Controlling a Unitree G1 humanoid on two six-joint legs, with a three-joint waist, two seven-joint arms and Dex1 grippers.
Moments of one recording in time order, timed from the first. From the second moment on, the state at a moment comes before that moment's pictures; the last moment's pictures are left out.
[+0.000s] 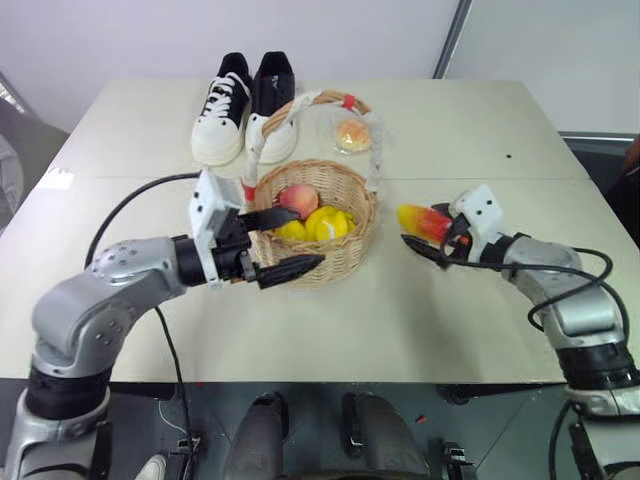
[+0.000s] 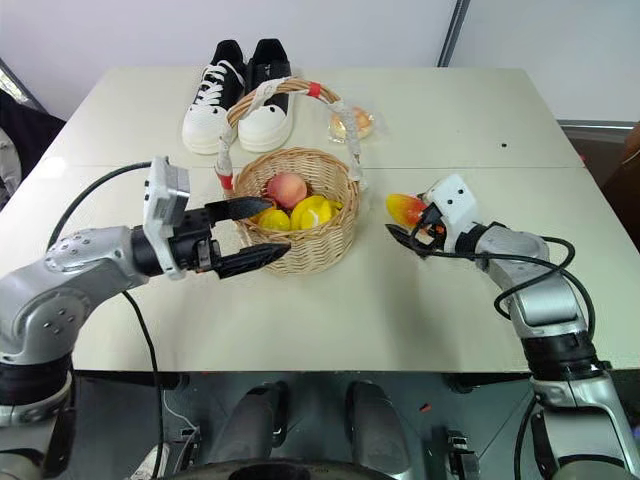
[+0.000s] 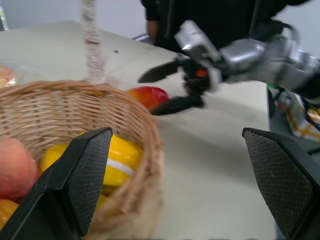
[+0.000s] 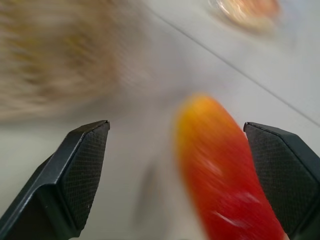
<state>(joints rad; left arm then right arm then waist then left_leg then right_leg) -0.38 0.70 0.09 -0.58 -0.88 0.83 -0.72 -0.42 -0.71 0.03 0.08 0.23 0.39 0.64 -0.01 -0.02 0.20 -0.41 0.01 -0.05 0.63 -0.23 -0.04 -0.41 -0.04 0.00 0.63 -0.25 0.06</state>
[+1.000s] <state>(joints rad) -0.07 0.66 0.21 -0.43 -0.71 0.44 -0.86 -0.21 -0.84 -0.20 -0.57 0.64 0.60 0.86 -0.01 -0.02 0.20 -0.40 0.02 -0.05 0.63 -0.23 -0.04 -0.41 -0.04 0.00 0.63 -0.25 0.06</state>
